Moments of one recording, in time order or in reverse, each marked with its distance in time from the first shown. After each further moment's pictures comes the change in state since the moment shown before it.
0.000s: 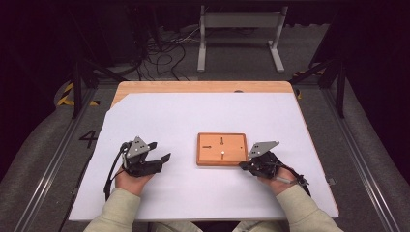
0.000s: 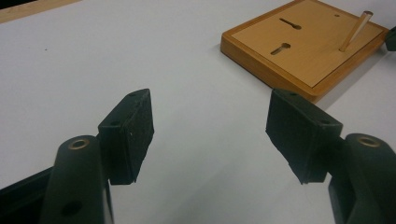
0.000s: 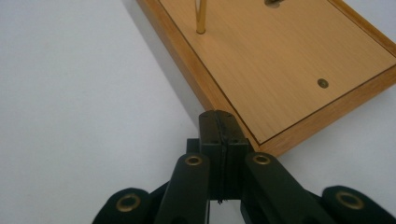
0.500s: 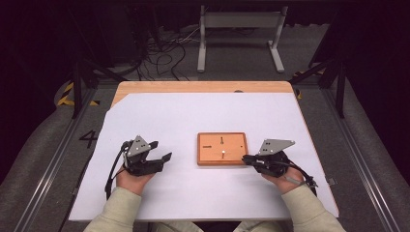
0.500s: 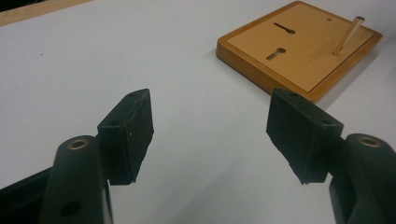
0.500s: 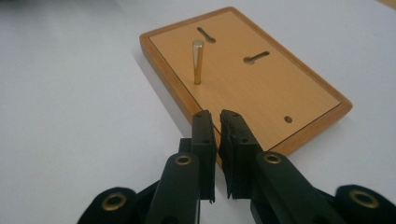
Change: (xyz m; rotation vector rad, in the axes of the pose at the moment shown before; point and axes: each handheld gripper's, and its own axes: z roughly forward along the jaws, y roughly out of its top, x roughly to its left) left arm -0.001 0.004 0.000 -0.008 -0.013 0.000; right arm 0.000 0.003 -0.032 -0.171 -0.011 -0.020
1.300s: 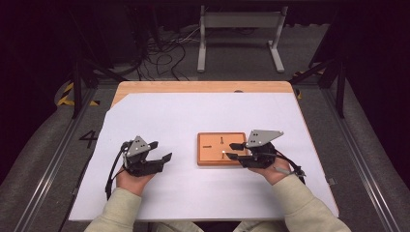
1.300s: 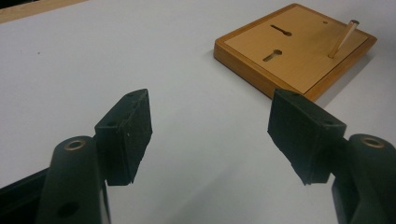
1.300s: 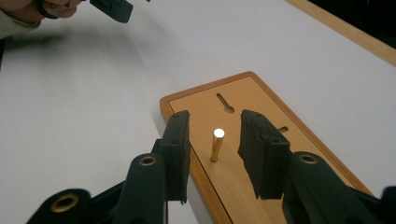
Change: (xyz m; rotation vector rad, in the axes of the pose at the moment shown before) left arm -0.001 -0.001 0.000 0.002 -0.005 -0.014; right arm 0.003 0.041 0.023 -0.088 0.071 -0.069
